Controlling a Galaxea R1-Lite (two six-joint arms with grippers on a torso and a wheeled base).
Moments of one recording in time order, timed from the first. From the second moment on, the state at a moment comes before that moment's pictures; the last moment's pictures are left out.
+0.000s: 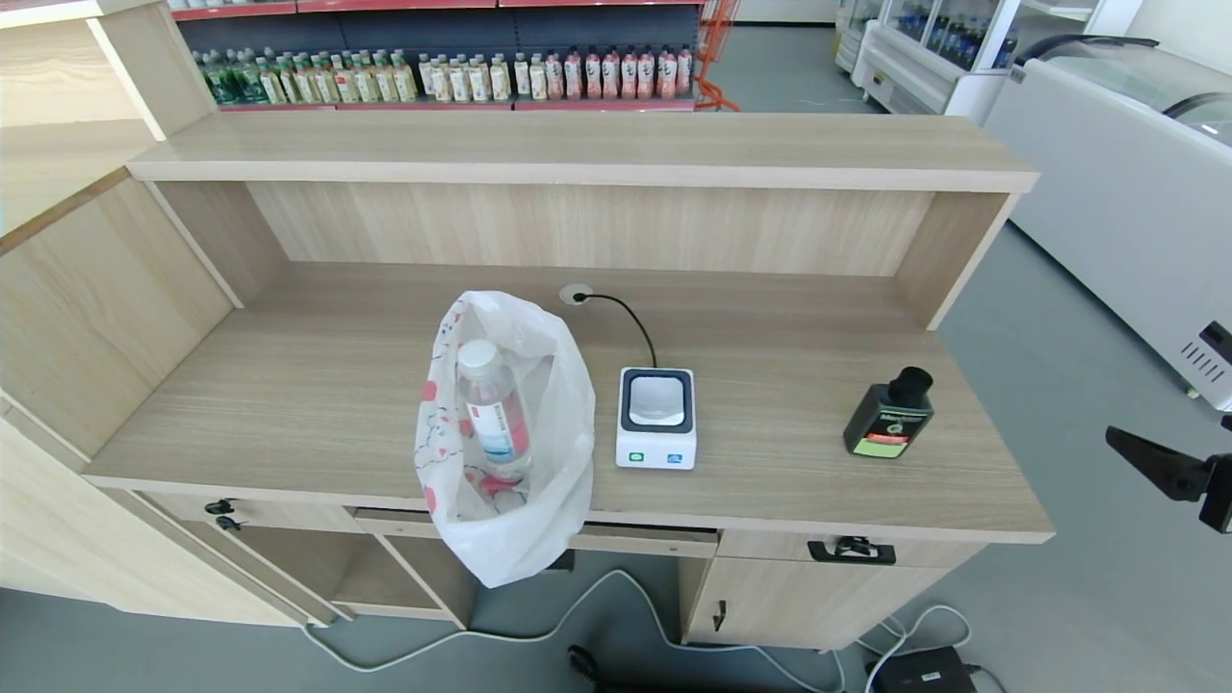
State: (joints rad) left arm -0.01 0.00 0.00 0.04 -0.04 0.03; right arm -0.39 1.27 -0.34 -0.78 0.36 -0.21
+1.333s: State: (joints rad) left arm -0.01 0.00 0.00 0.04 -0.04 0.03; right arm -0.14 1.56 -0.48 -0.80 0.59 -0.39
